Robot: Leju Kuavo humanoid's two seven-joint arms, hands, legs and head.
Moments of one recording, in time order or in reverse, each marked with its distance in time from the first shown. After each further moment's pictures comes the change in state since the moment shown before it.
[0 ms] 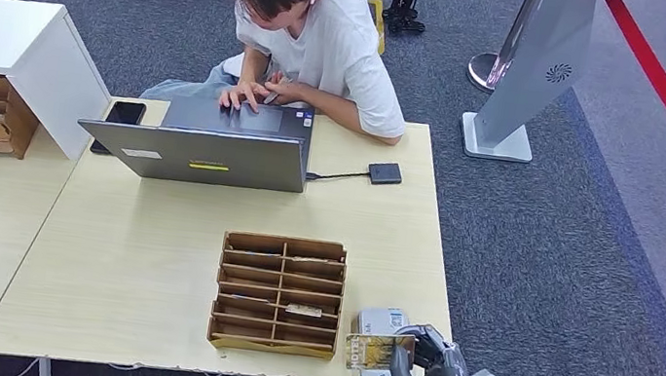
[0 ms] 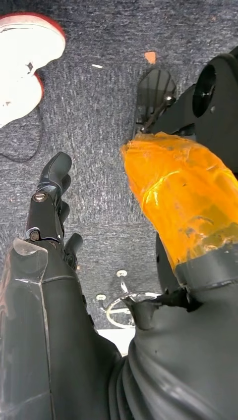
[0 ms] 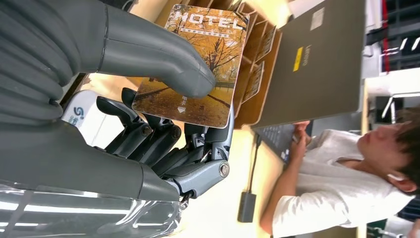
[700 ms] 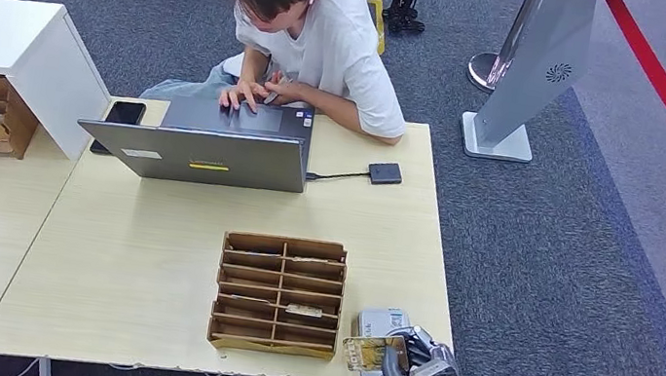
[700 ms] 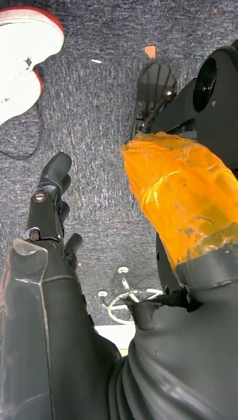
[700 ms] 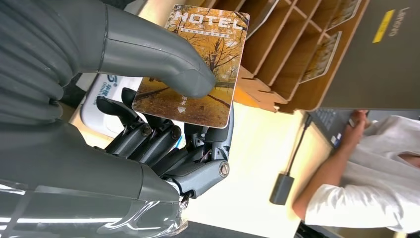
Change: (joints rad) left arm 0.000 0.000 -0.005 0.000 -0.007 0.000 0.015; right arm -0.036 0.007 0.041 0.073 0.243 -0.111 0.175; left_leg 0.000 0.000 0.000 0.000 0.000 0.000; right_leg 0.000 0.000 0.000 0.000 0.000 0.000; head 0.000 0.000
